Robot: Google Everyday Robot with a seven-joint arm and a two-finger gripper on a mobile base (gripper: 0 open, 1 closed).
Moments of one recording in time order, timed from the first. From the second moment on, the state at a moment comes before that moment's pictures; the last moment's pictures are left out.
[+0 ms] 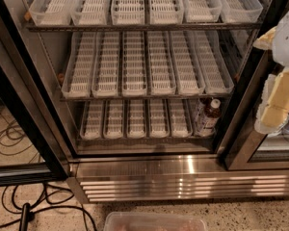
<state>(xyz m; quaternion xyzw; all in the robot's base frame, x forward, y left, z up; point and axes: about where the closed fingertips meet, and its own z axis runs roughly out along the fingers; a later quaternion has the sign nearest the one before) 0.438 -0.217 0.976 -0.60 0.78 -0.03 0.16</state>
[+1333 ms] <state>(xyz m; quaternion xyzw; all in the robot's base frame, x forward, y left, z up) 0.462 -0.229 0.861 -0.60 0.78 0.02 0.18</state>
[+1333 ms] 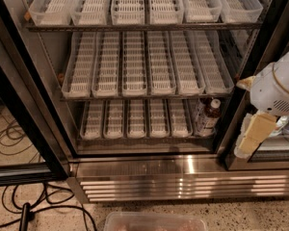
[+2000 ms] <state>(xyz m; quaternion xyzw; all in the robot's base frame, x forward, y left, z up) 0.461 -0.238 0.843 -0.57 0.80 0.02 0.19</state>
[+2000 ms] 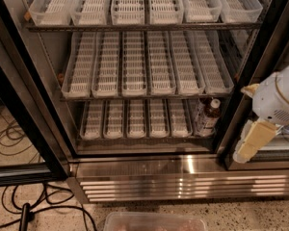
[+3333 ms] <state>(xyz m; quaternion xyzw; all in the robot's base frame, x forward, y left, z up) 0.468 -0.257 0.759 -0.46 0.85 0.06 0.27</state>
